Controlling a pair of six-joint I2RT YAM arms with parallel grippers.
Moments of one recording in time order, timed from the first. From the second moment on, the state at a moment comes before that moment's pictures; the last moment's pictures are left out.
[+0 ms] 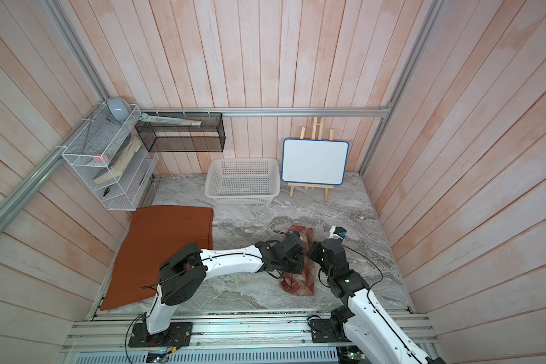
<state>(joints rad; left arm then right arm) -1.14 2.11 1.52 -0.34 0.09 -0.82 0.32 0.73 0.38 -0.19 0.10 0.78</state>
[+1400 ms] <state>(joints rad) -1.14 2.13 1.52 -0.30 0.16 -0.80 0.11 1.05 0.37 0.11 -0.41 0.73</state>
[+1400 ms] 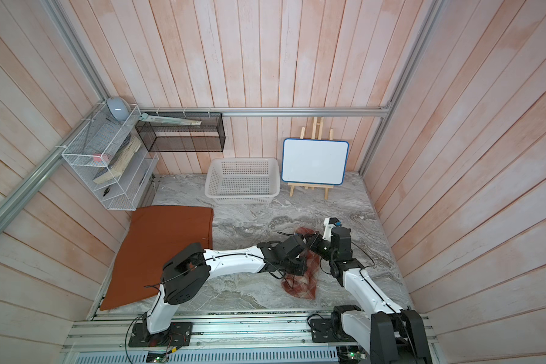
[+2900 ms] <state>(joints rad) -1.22 2.02 1.48 -0.31 0.00 -0.68 0.05 0.85 0.16 0.00 -0.22 0.81</state>
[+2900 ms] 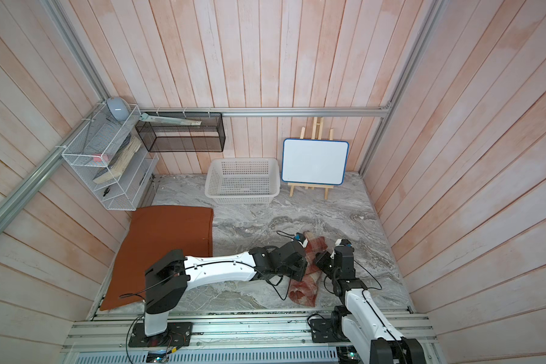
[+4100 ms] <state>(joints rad) -1.14 2.17 1.44 -0.13 0.45 -0.70 -0.06 0.67 0.27 -0.34 -0.29 0.73</state>
